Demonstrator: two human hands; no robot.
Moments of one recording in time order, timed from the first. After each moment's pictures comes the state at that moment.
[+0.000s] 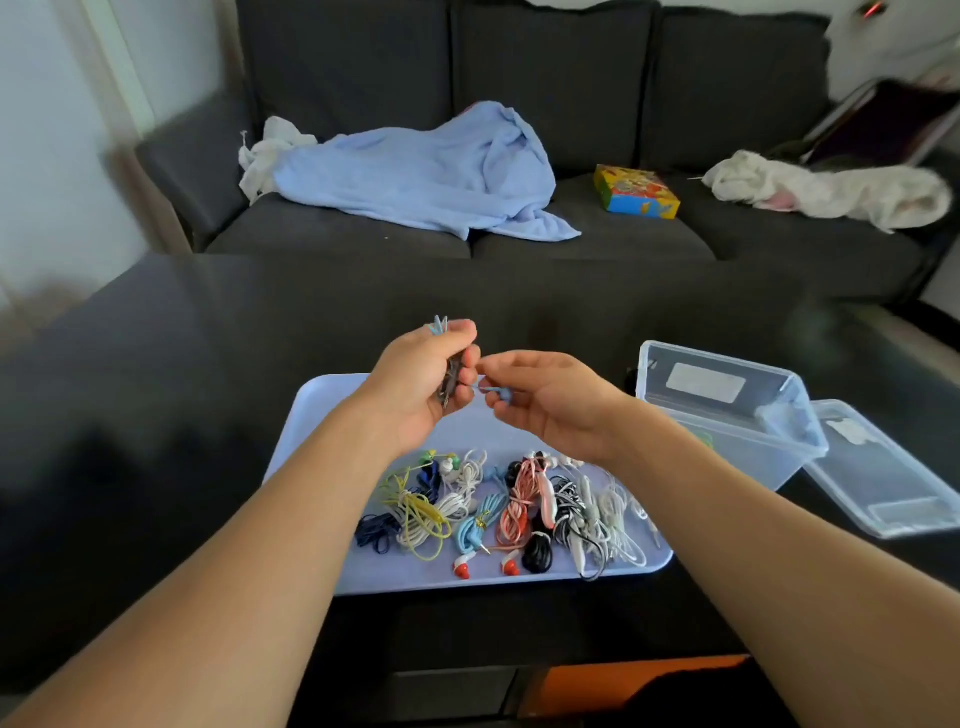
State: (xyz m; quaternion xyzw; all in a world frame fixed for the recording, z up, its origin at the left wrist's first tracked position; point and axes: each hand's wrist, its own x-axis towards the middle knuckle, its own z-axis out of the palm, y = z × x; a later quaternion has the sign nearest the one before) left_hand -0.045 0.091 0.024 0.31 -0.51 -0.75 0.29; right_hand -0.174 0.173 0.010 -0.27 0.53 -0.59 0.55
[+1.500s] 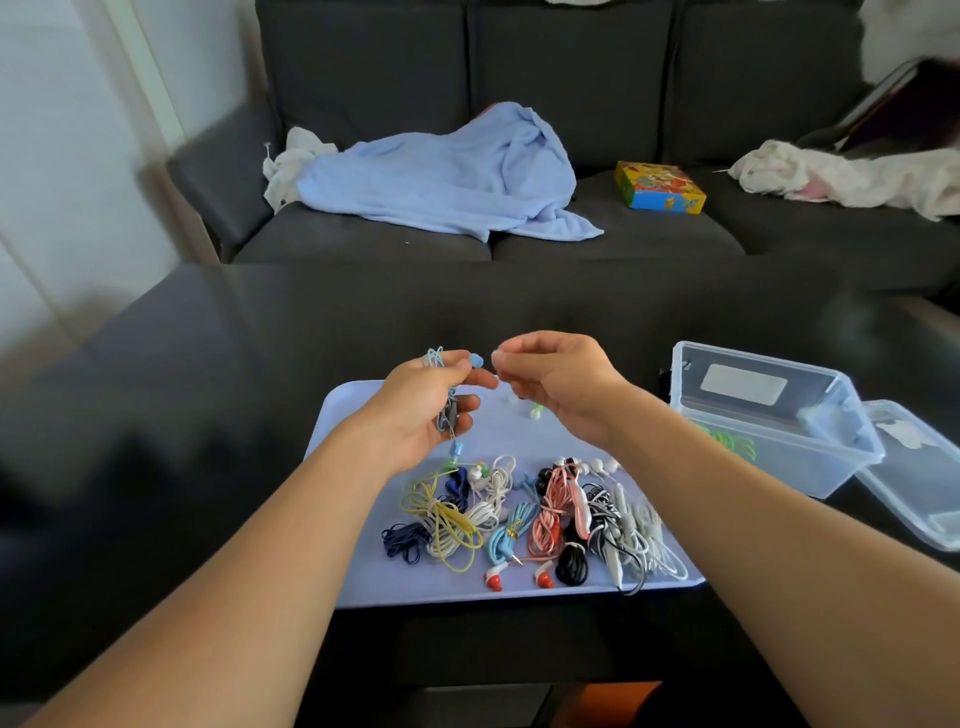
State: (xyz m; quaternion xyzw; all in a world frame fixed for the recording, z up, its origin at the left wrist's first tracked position) left_hand -0.025 0.074 0.007 0.39 -0.52 -0.72 0.26; right_hand -0.176 0.141 0.001 -0.32 0.64 -0.59 0.38
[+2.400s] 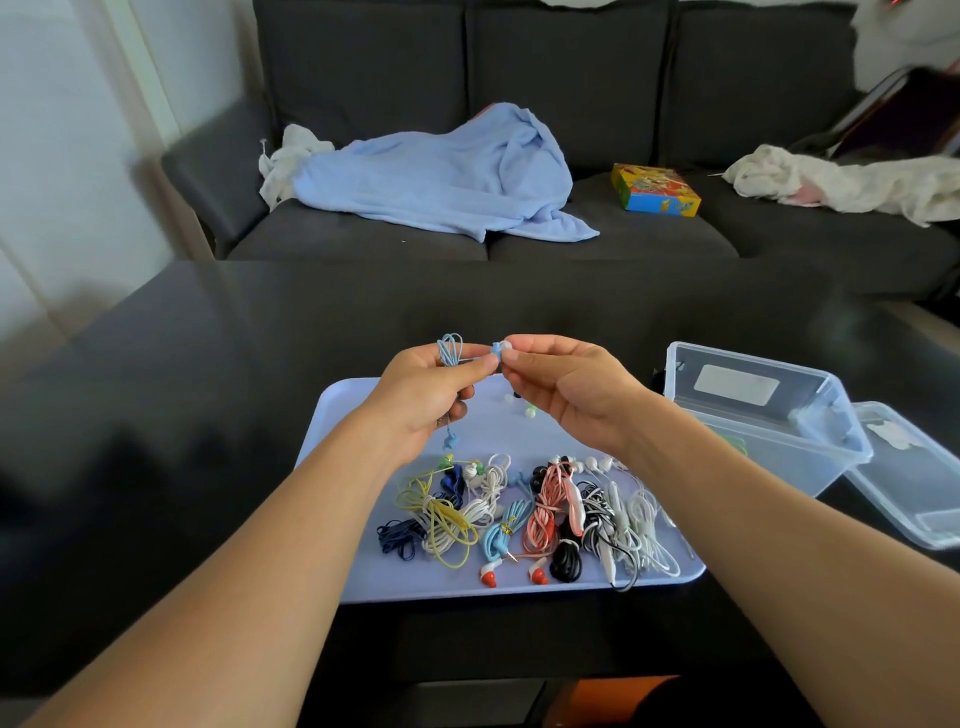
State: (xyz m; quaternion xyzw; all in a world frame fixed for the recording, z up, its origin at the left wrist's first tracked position) left_hand -0.030 0.075 0.006 0.38 -0.59 -0.66 0.28; right_hand -0.175 0.162 0.011 -0.24 0.50 -0.66 0.50
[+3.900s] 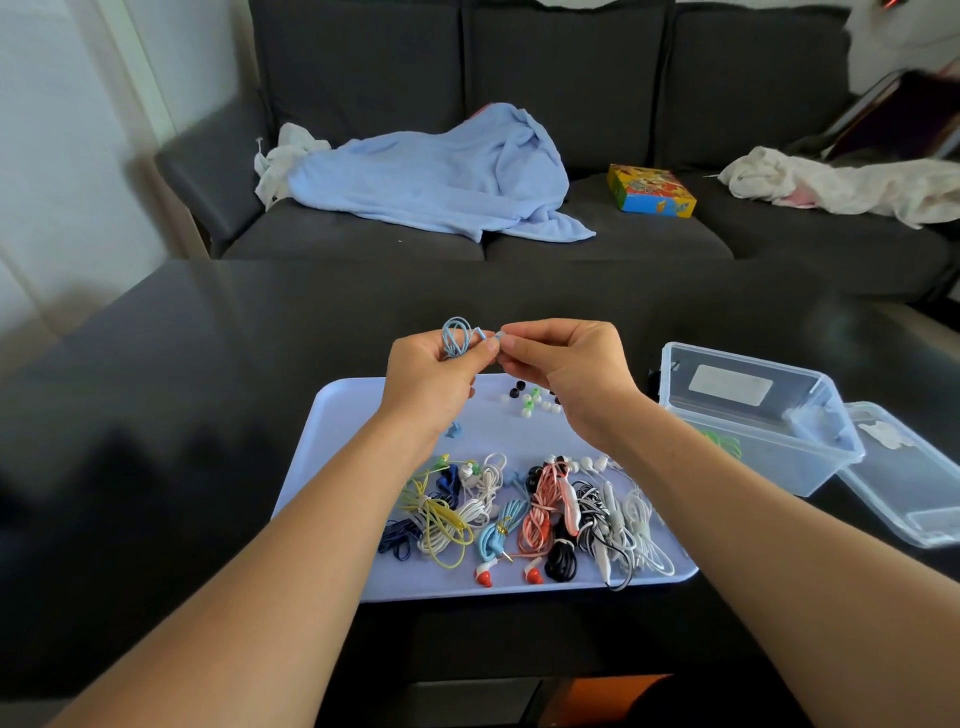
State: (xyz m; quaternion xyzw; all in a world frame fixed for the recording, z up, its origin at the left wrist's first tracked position) left_hand -0.043 0.086 0.008 0.38 -0.64 -0.55 0.39; right_hand -0.165 0.162 0.020 -0.32 0.59 -0.67 0.33
